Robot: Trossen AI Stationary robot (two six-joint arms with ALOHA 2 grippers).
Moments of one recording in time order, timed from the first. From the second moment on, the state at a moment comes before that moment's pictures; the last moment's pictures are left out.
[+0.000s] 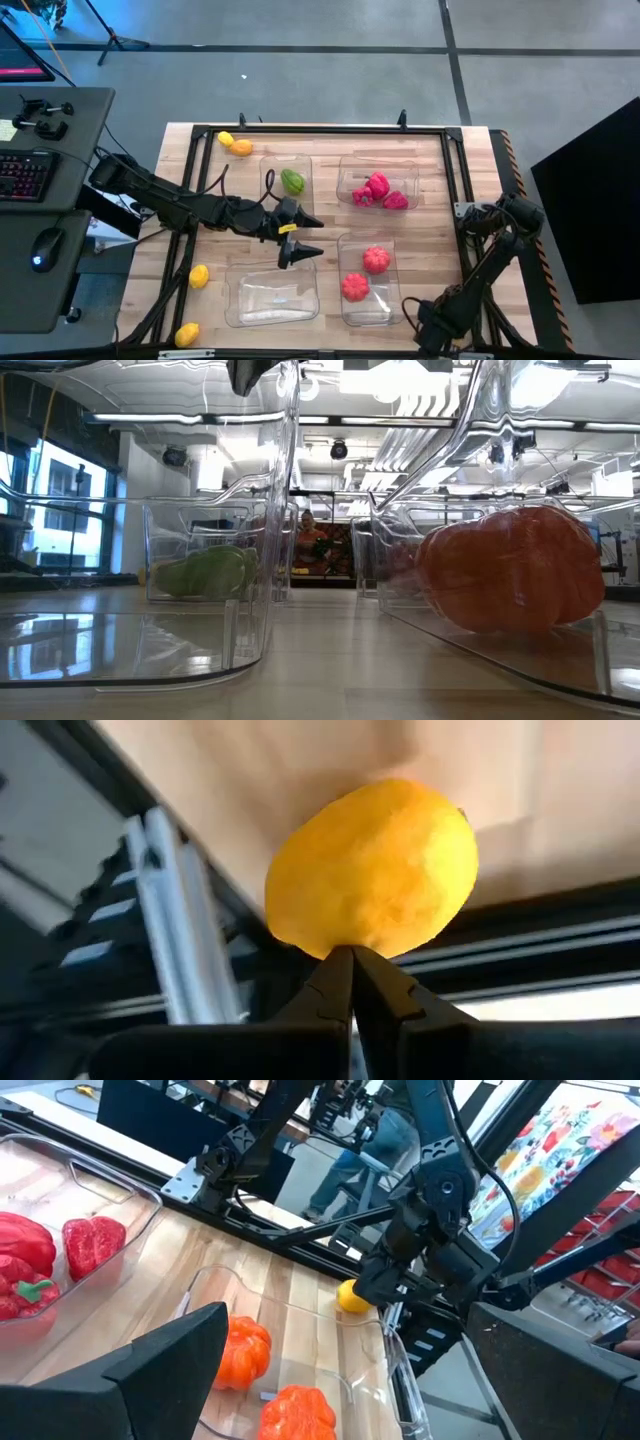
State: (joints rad) left arm -0.29 1.38 0.91 0.29 -0.18 -0.52; right arm 0.97 1.82 1.19 -1.00 -0.51 1.30
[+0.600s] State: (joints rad) left arm -0.29 1.38 0.91 0.29 -0.18 -0.55; right arm 0.87 1.81 1.32 -1.24 -0.22 1.07
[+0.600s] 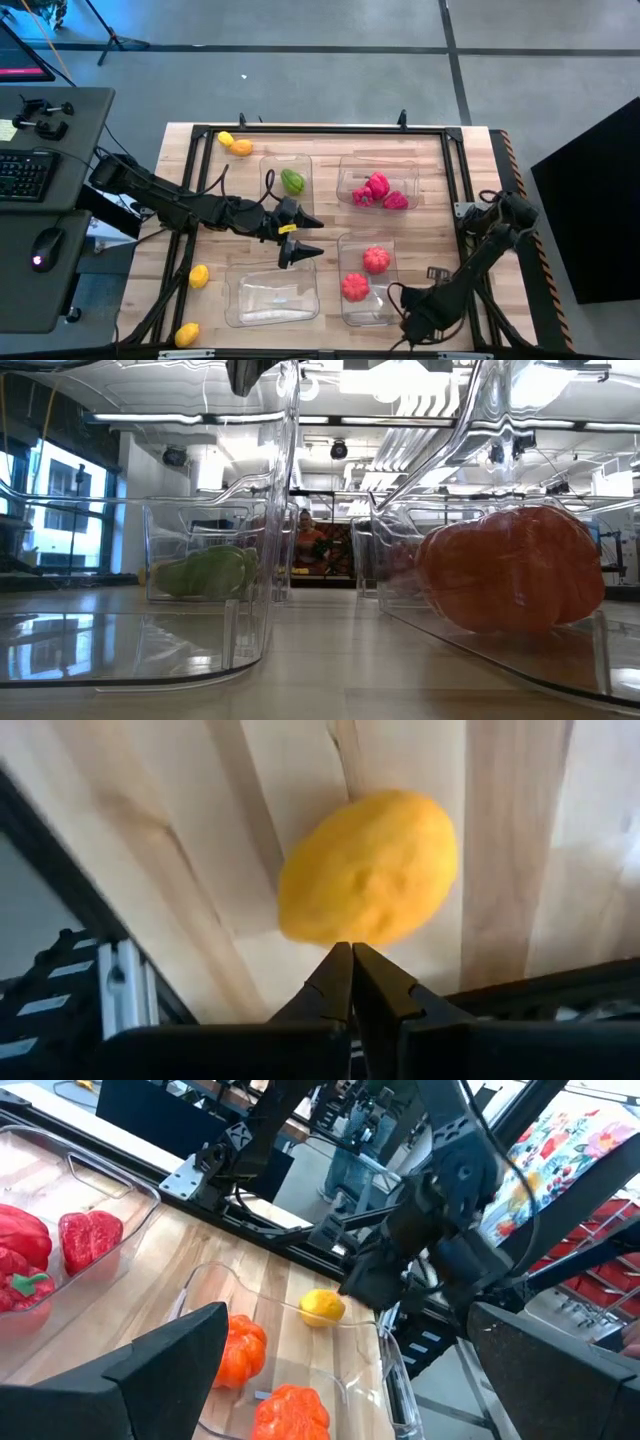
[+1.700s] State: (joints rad) left arm -0.30 1.38 0.91 0.34 0.01 -0.65; right arm 1.02 1.54 0.95 -0.82 0.00 1.96
